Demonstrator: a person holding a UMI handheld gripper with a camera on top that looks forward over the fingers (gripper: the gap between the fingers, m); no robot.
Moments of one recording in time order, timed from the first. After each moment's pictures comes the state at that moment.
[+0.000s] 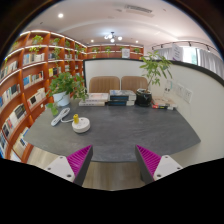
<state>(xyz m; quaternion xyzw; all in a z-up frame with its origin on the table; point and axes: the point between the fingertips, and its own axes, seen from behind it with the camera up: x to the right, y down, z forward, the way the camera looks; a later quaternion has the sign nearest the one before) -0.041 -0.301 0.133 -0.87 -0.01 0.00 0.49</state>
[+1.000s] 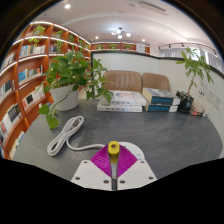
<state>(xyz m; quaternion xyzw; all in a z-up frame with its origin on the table) -0.241 -0.044 0.026 -0.87 -0.01 0.00 0.49</state>
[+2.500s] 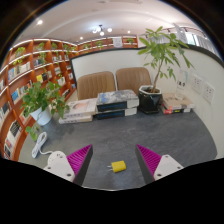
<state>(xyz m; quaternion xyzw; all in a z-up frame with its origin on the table) 0.001 -0.047 0.087 -0.89 0.05 0.05 0.46</state>
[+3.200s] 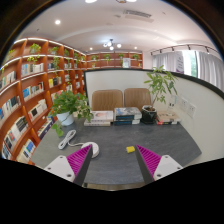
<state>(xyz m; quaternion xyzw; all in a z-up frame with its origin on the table) -0.084 -0.232 0.229 -0.85 0.01 0.02 0.52</state>
